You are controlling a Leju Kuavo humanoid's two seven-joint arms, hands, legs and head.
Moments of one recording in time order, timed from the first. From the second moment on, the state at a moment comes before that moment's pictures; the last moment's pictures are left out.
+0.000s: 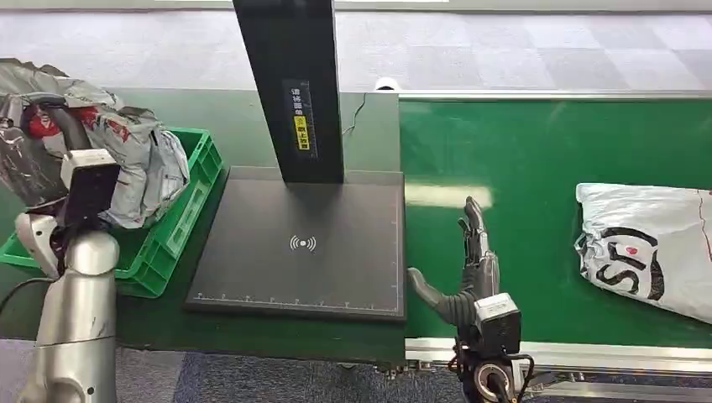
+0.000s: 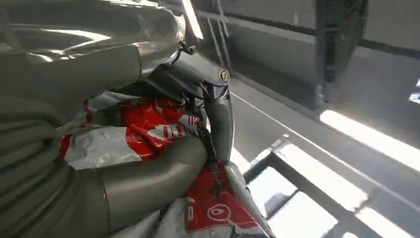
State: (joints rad) left arm -0.54 0.12 0.22 -1.28 -0.81 0.67 -0.33; right arm -0.06 0.15 0.23 -1.45 0.24 -0.12 -0.61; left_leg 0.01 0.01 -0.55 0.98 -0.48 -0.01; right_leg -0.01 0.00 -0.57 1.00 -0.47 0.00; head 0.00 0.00
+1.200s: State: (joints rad) left arm -0.86 0.28 0.45 -0.38 -0.98 0.31 -0.22; right arm -0.01 0.15 0.21 -1.50 0.27 -0.08 -0.60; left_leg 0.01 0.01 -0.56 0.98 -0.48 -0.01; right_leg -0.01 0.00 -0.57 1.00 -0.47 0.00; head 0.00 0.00
